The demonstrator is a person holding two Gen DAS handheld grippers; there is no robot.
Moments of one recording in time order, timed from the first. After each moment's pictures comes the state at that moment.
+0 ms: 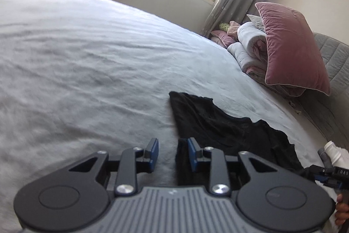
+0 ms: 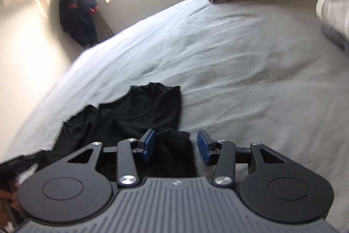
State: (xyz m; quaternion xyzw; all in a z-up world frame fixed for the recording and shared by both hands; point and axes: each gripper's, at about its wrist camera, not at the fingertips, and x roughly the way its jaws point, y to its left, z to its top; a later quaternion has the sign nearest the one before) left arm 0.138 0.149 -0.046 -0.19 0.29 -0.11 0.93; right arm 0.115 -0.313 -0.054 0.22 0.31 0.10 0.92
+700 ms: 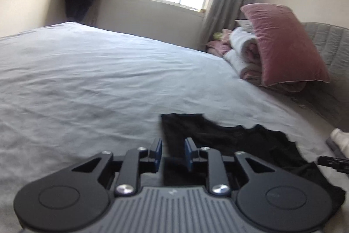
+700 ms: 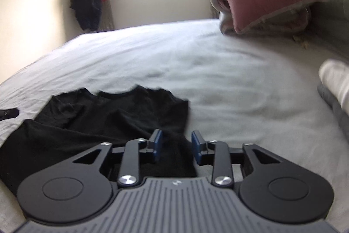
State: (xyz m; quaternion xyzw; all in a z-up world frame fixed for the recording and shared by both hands) left arm 0.115 0.117 -0.011 -0.10 0.24 -0.10 0.96; right arm 0.093 -0.261 -0.031 0.05 0.26 0.07 0.96
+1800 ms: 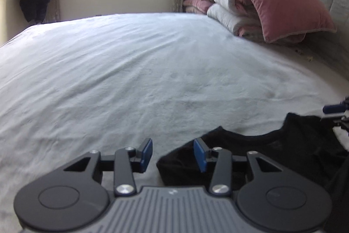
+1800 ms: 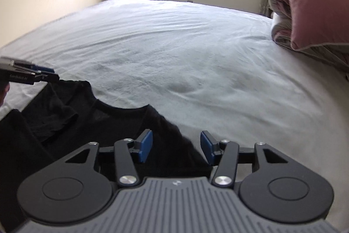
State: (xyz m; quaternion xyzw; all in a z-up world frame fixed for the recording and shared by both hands) left arm 0.277 0.099 -0.020 0.03 0.34 -0.15 0.93; right arm 0.233 -0.246 -0.027 -0.07 0.33 0.17 0.93
